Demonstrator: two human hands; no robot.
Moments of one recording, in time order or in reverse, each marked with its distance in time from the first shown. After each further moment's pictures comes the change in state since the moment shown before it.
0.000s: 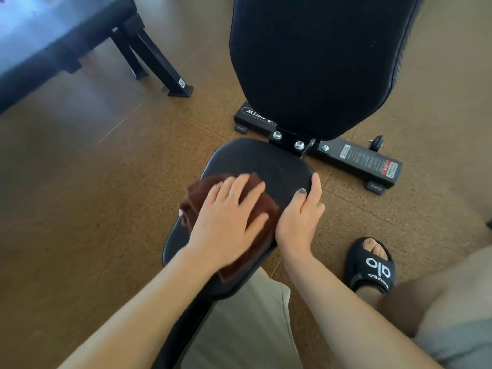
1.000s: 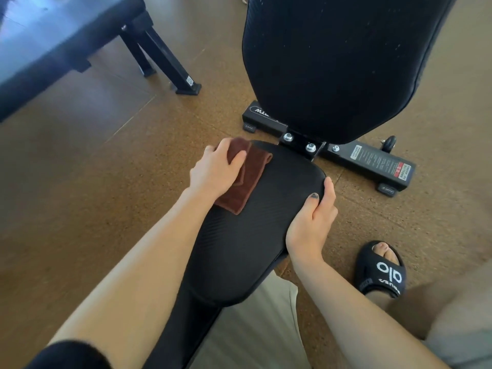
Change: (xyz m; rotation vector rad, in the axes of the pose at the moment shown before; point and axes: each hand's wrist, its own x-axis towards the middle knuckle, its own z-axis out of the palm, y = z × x) left_hand 0.096 -0.065 -0.012 -0.379 0.005 -0.454; right_hand 0.002 0.003 0.003 -0.008 0.049 -0.024
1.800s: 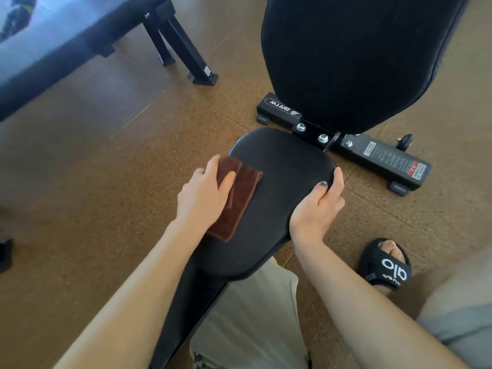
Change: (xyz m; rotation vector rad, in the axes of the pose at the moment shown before) left_hand -0.094 -0.037 0.002 0.006 0.077 -0.130; right_hand -0.001 0.003 0.009 0.005 0.053 0.001
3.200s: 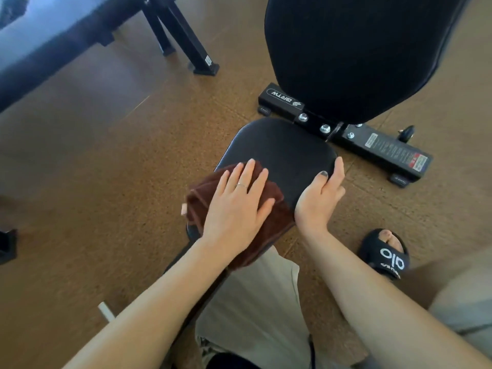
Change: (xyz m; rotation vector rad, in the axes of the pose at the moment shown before) left_hand -0.051 0.024 0.033 0.332 0.093 0.473; right_hand 0.003 -0.002 -0.007 -0.015 -0.095 0.042
